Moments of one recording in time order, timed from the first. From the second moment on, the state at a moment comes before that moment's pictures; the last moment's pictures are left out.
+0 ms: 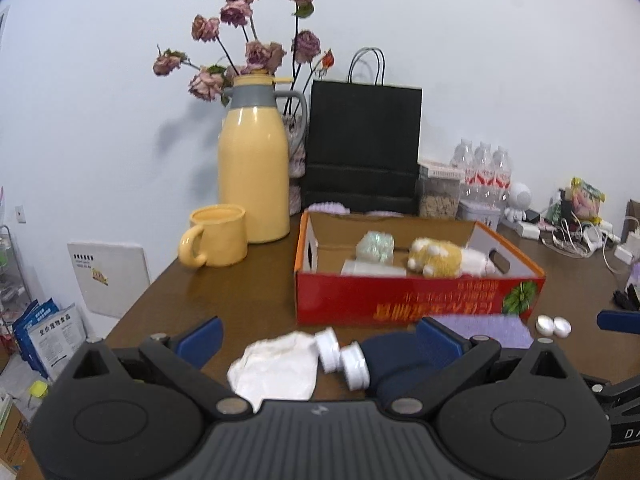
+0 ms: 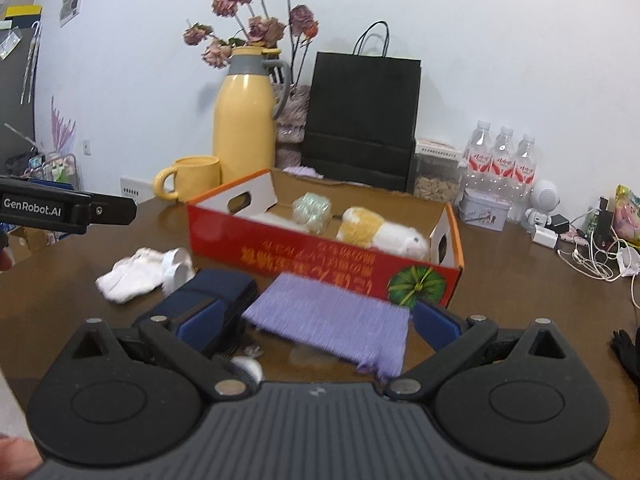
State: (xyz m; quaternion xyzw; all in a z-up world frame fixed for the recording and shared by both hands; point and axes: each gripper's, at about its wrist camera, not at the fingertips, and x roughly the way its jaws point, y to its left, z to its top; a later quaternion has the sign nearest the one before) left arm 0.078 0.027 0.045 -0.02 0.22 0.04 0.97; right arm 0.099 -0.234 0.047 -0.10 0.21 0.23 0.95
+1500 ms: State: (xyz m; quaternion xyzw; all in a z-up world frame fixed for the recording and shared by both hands) left arm 0.053 0.031 0.004 -0.01 0.29 0.03 0.96; right arm 0.093 -0.243 0.003 -0.11 0.28 0.34 0.89
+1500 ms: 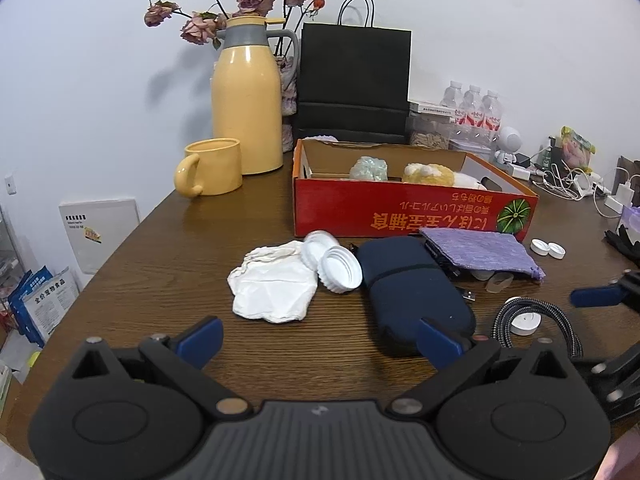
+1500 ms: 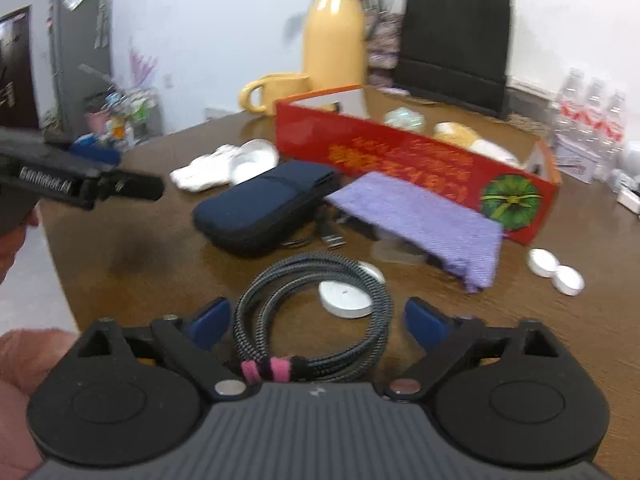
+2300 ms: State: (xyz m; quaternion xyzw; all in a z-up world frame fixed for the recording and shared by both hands) left arm 0.061 -0.003 0.008 0.01 0.28 0.01 0.96; right arm 0.151 -0.263 0.001 -0.16 0.31 0.32 0.88
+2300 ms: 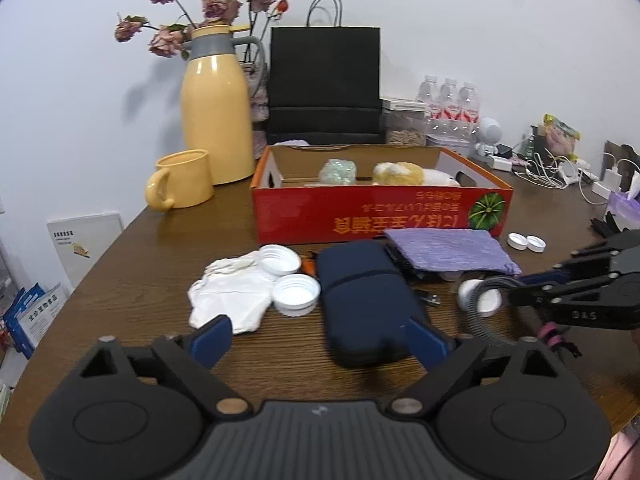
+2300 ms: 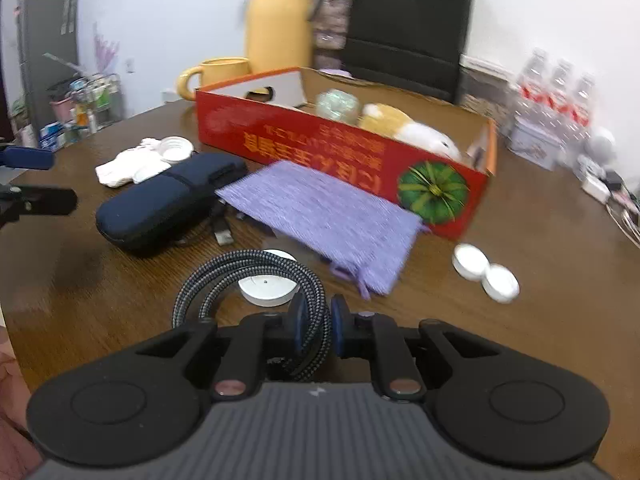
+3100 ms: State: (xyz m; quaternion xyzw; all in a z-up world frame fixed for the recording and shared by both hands) left arm 0.116 -0.068 0.006 0.02 0.29 -0.09 0.95; right arm 0.150 -0.289 0.007 -0.21 0.31 0.33 0.87
